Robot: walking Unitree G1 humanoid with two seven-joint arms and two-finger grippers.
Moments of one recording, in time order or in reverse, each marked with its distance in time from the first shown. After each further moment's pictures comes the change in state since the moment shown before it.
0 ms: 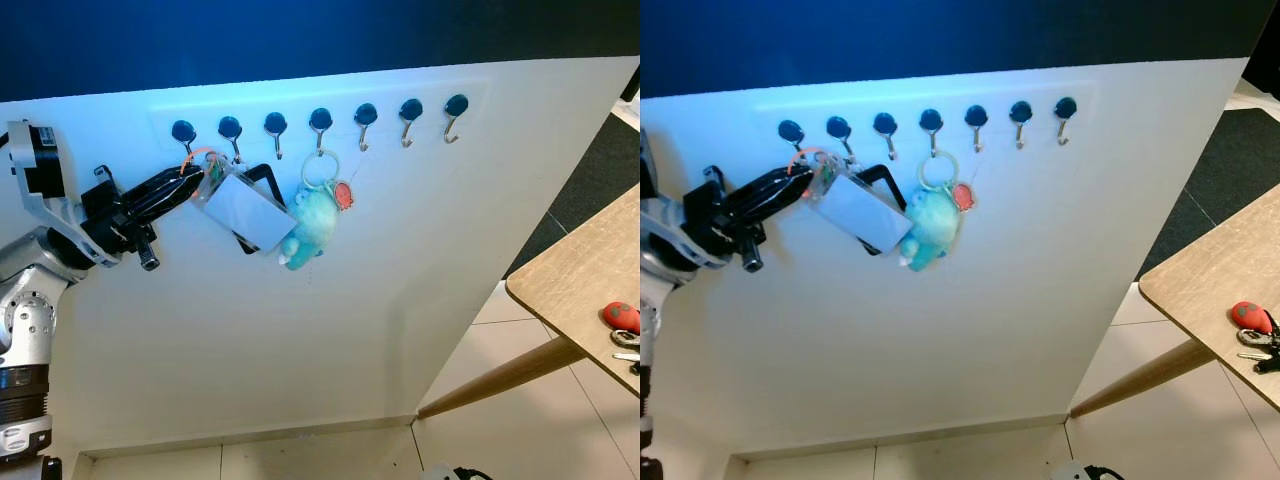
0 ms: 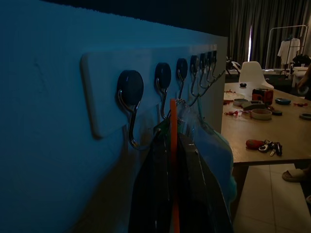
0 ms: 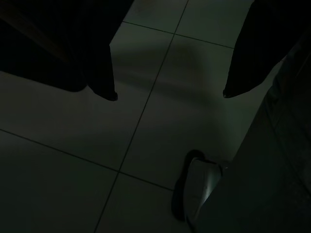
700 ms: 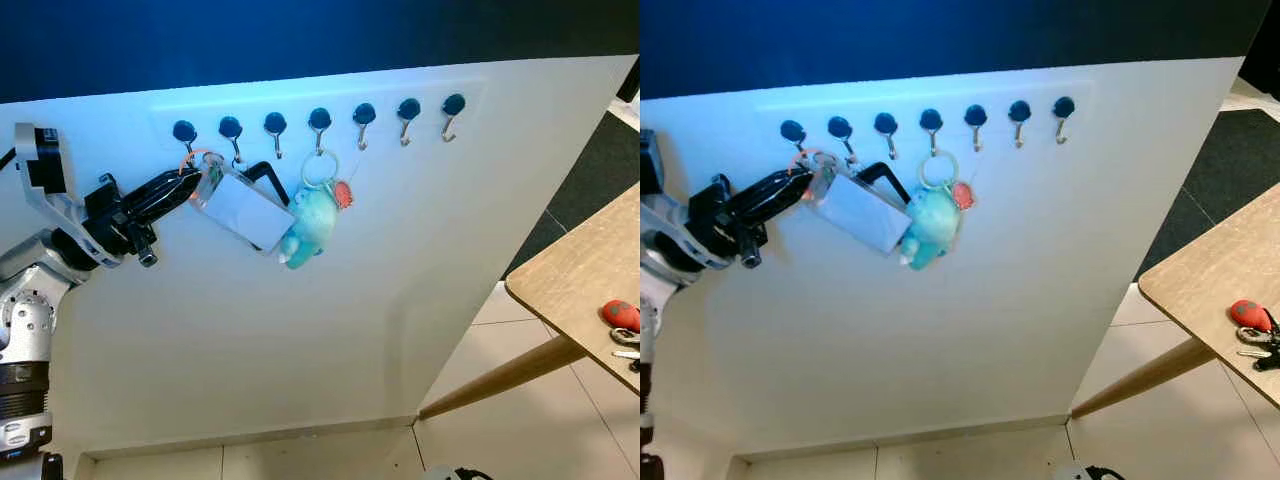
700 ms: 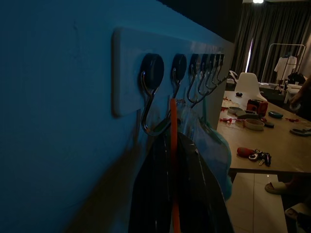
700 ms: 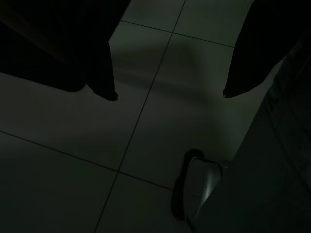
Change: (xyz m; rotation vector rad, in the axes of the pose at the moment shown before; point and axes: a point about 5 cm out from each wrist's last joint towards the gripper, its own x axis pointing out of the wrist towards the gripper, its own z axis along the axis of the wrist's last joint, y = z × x) left arm -0.003 0.007 -0.009 -0.132 0.000 0.043; right arm 0.000 -0.001 -0.001 0.011 0.001 -0.005
